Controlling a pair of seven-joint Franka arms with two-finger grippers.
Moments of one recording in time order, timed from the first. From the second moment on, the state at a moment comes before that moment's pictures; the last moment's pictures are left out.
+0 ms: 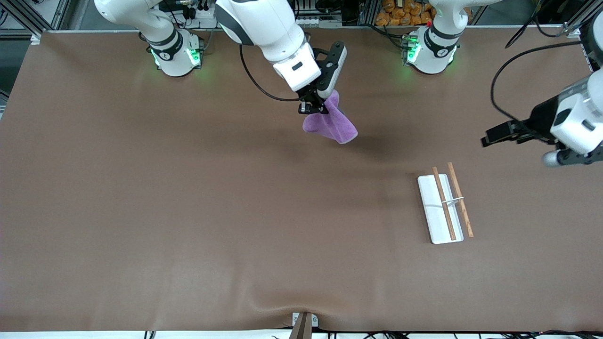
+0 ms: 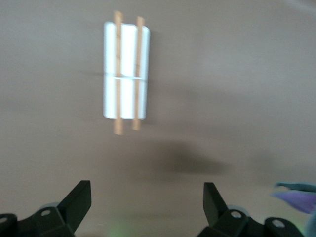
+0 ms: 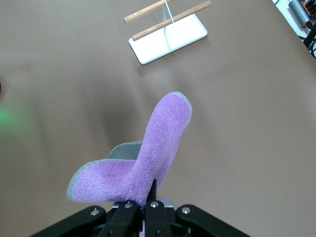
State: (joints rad) left arm 0.07 0.13 -0.14 -1.56 -0.23 1.58 -0.24; right arm 0.76 0.28 0.11 -1.56 0.18 2.21 -0.44
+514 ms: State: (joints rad) left arm -0.01 0.24 -0.15 -1.57 -0.40 1.53 -0.58; right arm 0.77 0.30 0.11 -1.56 0.17 2.22 -0.51
